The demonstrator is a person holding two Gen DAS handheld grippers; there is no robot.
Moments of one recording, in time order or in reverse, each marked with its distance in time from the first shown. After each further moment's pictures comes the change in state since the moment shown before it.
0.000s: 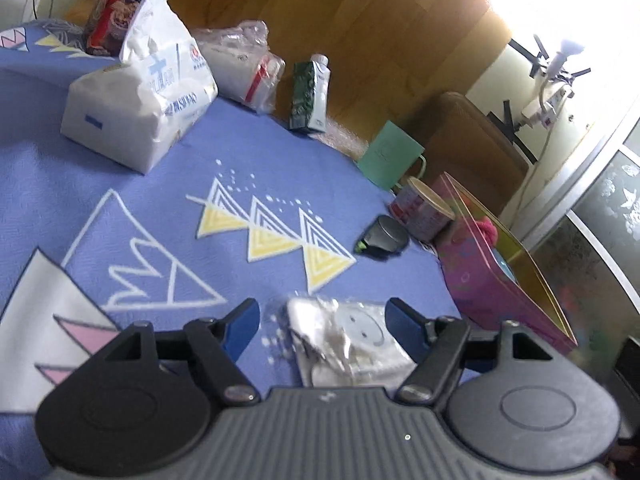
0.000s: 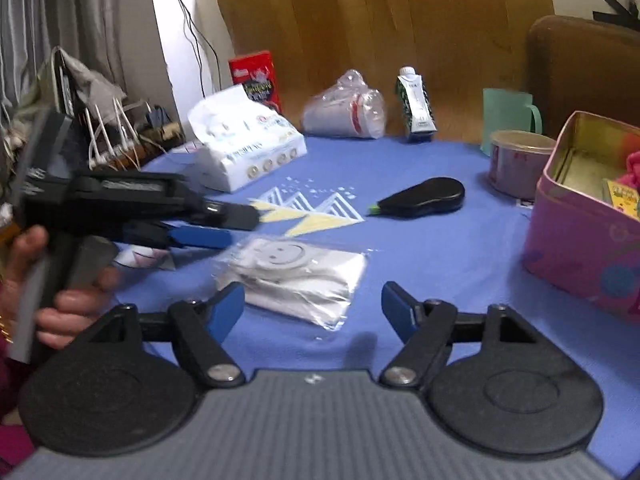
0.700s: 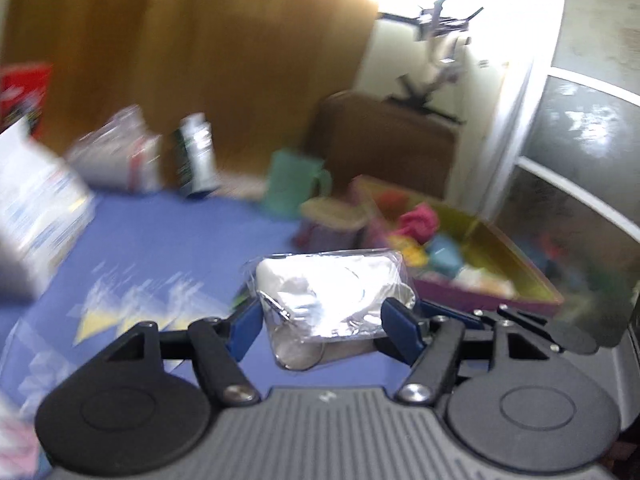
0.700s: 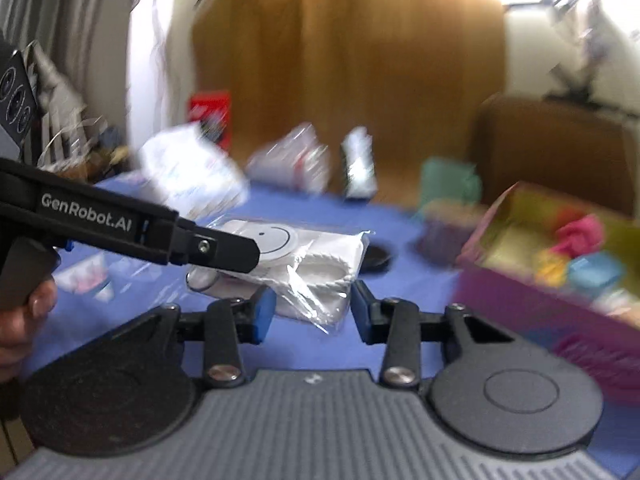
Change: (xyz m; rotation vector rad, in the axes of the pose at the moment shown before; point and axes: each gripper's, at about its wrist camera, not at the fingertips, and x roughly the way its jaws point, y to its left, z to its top) left arm 0.015 -0.129 0.006 0.358 -0.092 -0.027; right arm -0.029 -0.007 0.006 -0.079 -0.251 -0.291
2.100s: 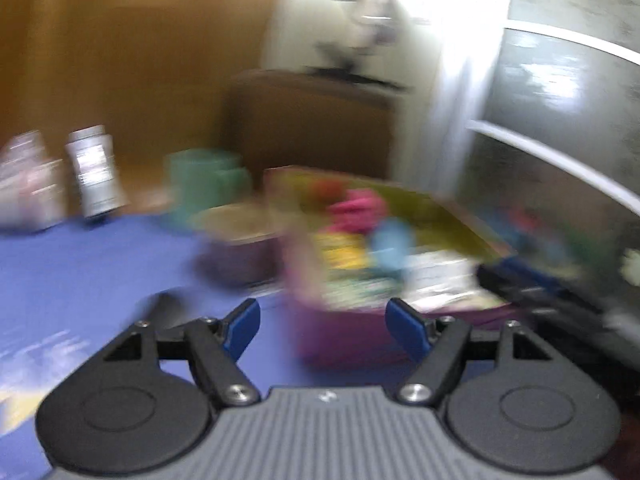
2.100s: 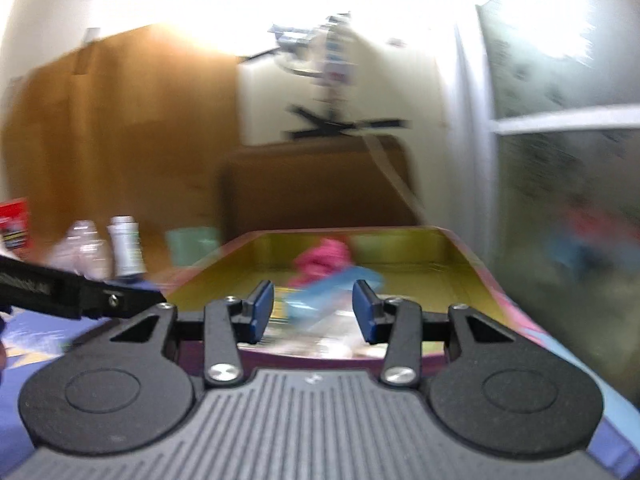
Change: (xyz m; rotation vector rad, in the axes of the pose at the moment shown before) left arm 0.076 -0.030 0.009 0.106 0.064 -0.027; right arm -0.050 -0.104 -0.004 0.171 -0.153 -0.363
